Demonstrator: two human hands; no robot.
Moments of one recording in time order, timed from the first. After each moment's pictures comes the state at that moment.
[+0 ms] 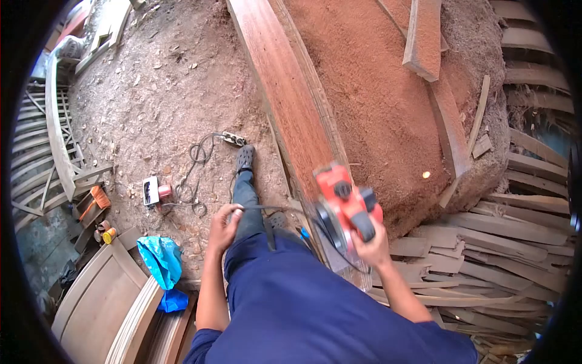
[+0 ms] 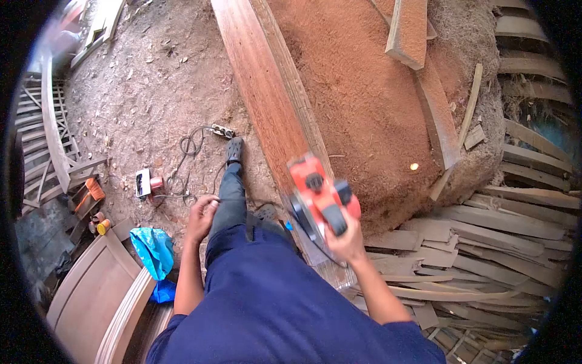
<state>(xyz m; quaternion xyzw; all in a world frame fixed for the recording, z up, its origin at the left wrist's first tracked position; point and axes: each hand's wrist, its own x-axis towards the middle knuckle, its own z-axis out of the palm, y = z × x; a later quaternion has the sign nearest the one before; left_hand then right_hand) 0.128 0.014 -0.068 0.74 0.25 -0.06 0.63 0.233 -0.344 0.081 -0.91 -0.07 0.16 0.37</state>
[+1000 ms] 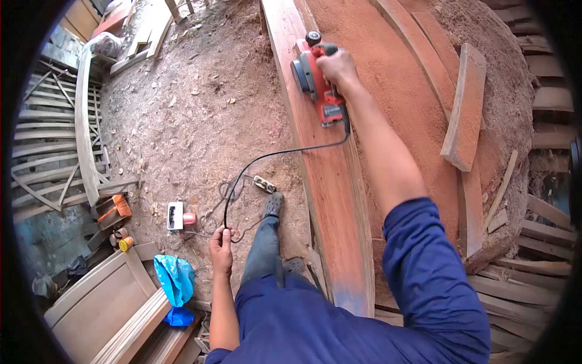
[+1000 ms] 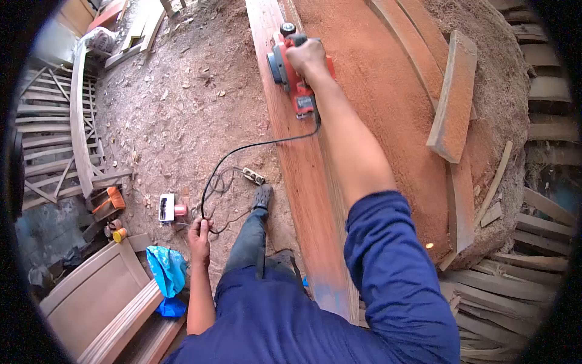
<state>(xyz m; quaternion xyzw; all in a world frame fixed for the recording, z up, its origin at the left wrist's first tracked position) 0.218 0.109 -0.095 0.58 0.46 0.10 0.67 0.753 0.025 0.011 -0.90 -0.06 0.12 0.42</state>
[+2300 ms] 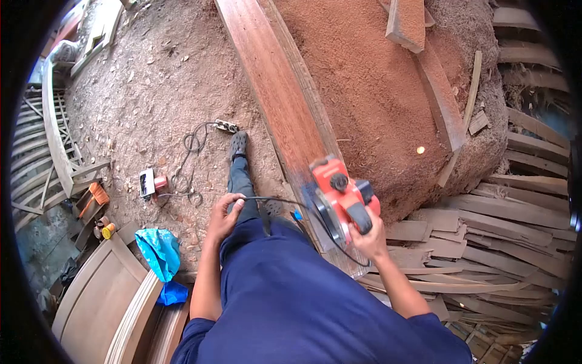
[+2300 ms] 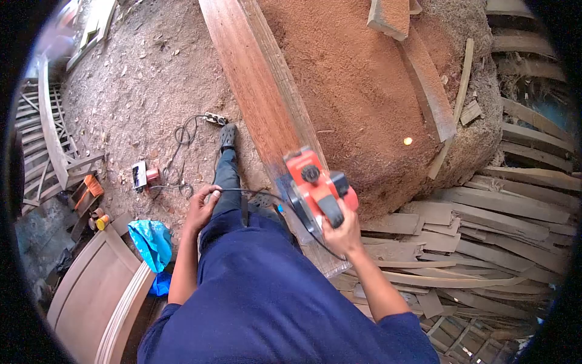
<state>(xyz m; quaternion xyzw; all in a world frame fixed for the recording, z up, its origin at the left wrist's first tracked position) 0.101 -0.027 -0.067 0.74 0.19 -0.12 0.63 0.180 -0.389 0.090 -0.92 0.01 0.20 0.34</state>
